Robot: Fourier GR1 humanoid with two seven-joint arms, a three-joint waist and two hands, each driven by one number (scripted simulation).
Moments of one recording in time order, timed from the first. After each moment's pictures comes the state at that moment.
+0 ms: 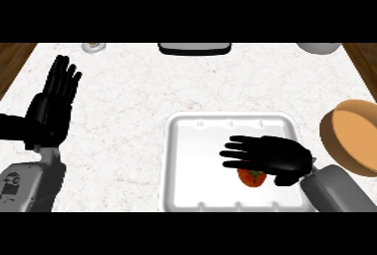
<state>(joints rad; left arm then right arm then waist) -0.28 0.25 0.04 -1.53 0.19 0.15 0.03 -0.30 -0.42 0.42 -1.32 1.04 0.11 -0.94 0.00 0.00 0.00</state>
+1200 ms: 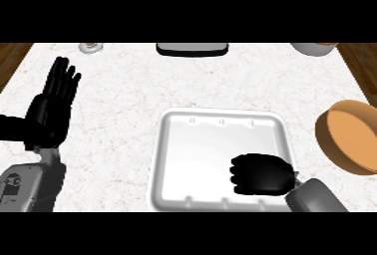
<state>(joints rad) -0.27 0.23 0.08 -1.52 0.17 0.12 0.03 -0.23 -0.33 0.47 -1.35 1.21 -0.04 -1.01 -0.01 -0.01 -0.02</state>
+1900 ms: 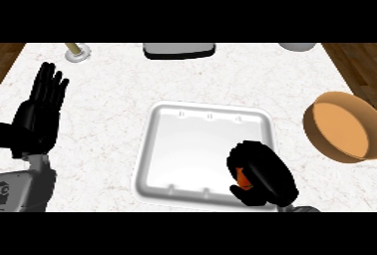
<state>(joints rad) -0.22 0.25 0.11 -1.55 0.16 0.14 0.05 -0.01 -0.07 0.30 -1.62 1.18 -0.02 -0.36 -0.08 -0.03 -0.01</state>
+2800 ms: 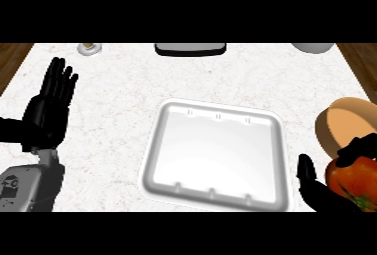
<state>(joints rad) -0.26 0.23 0.08 -1.54 0.15 0.13 0.04 -0.08 -0.03 0.19 -2.41 1.41 0.27 0.53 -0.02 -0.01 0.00</state>
